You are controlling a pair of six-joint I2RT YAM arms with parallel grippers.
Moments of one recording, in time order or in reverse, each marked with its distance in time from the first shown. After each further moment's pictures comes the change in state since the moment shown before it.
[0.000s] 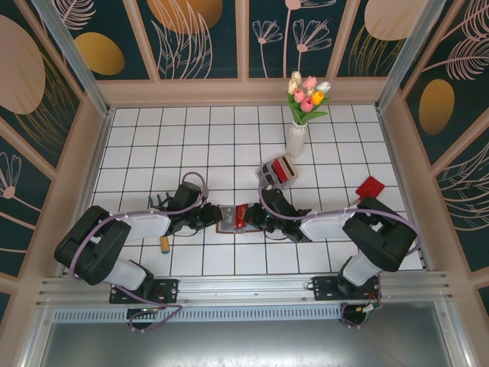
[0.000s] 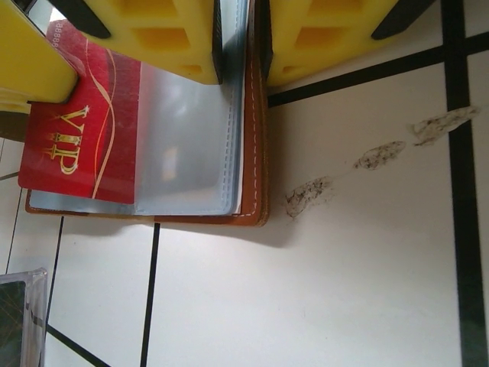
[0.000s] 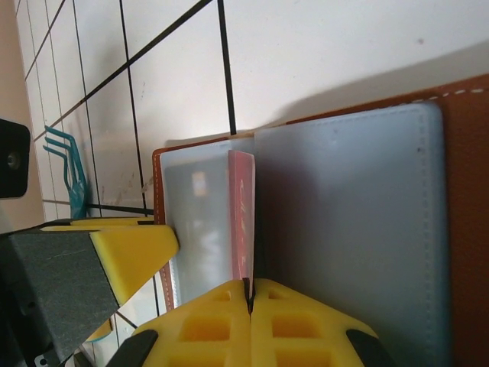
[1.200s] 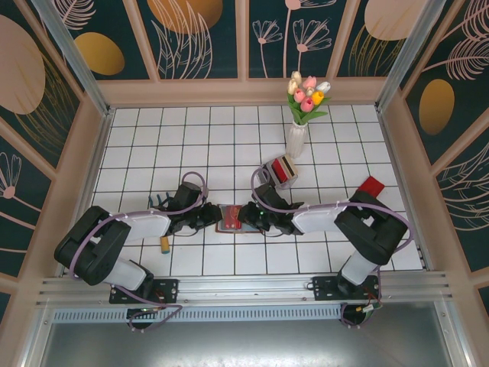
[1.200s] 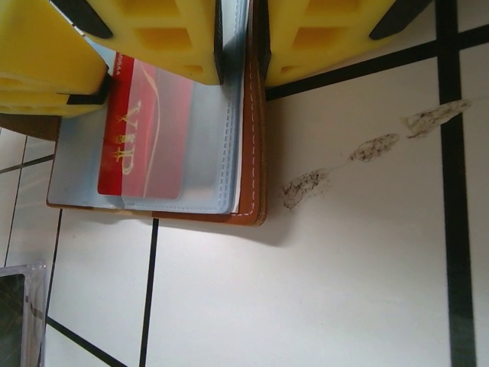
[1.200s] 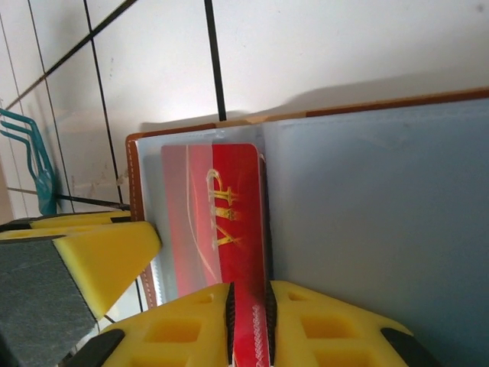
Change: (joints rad) left arm -0.002 -0.002 0.000 0.002 -0.022 0.000; right arm -0.004 0.076 0.117 -0.143 -0.043 -0.030
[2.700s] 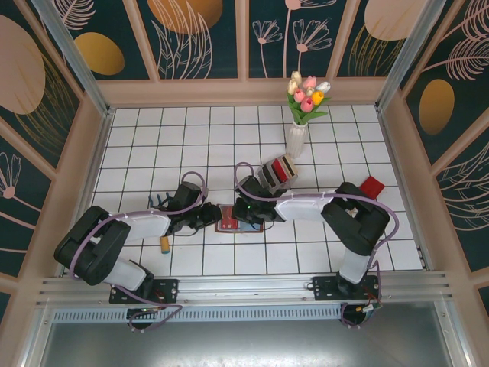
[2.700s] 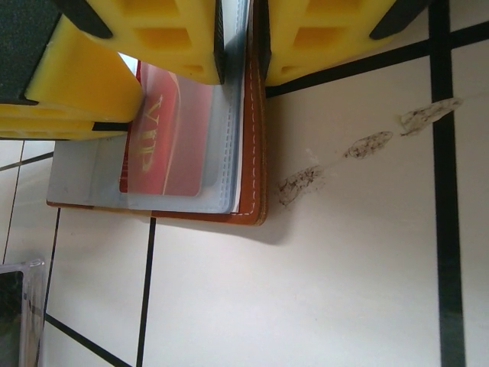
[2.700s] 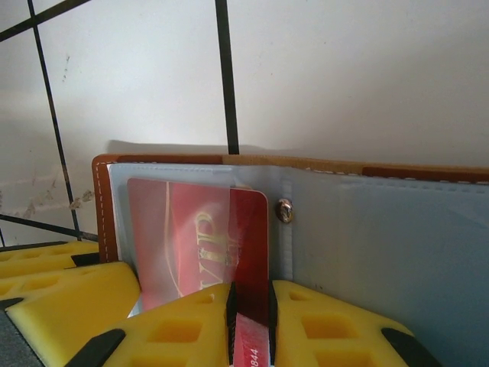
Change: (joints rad) left arm 0.000 0.000 0.000 0.000 -0.002 0.001; right arm 0.032 0.133 0.269 -0.319 0.069 -0.098
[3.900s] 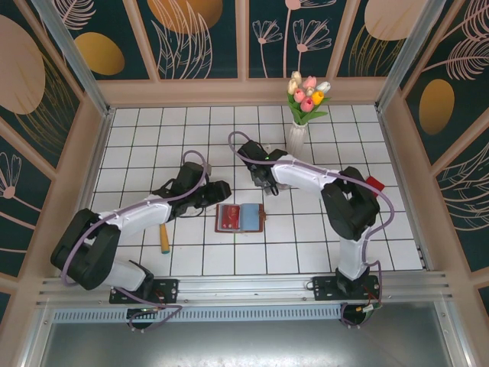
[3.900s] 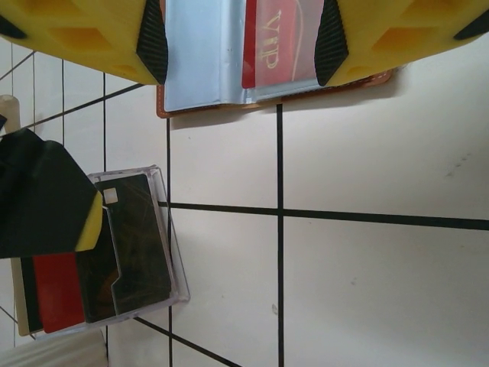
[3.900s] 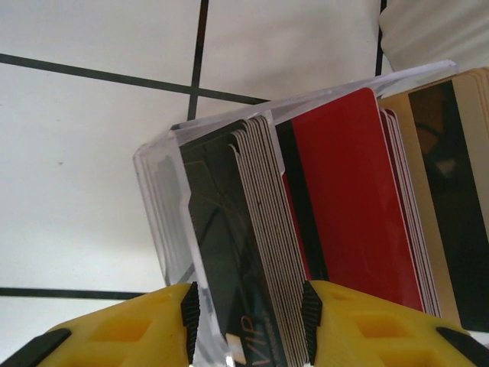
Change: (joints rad) left arm -0.004 -0.027 0.229 -0.137 -0.094 0.027; right arm -0.181 0.140 0.457 -0.573 0.571 -0.587
